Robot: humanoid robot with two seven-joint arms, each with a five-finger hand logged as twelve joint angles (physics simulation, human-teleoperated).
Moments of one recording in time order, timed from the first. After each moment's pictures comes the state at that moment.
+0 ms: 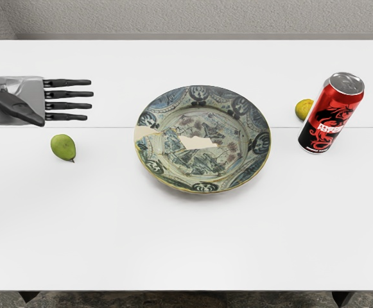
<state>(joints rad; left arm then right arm) -0.96 0.99 -0.50 -1.24 -0.38 -0.61 0.61 0.21 0.00 0.12 0.10 0.11 0.15 -0.61</state>
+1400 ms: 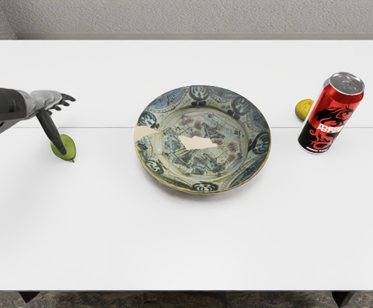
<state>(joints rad) -0.99 0.58 -0.53 -1.08 1.04 -0.28 0.61 0.21 0.00 0.12 0.10 0.10 0.15 -0.61</state>
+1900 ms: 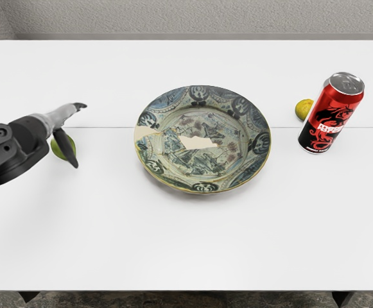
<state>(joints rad) -0.93 0.64 -0.33 -1.36 1.17 0.09 0.61 0.22 0.00 0.12 0.09 0.10 0.15 -0.61</state>
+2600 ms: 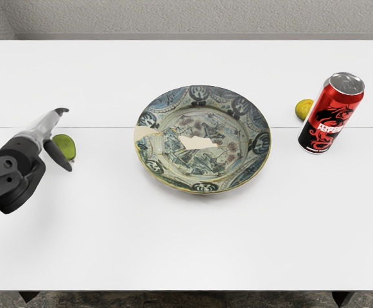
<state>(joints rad) -0.86 0.65 -0.23 -1.39 1.17 0.42 0.61 0.22 0.00 0.12 0.09 0.10 0.15 -0.61</state>
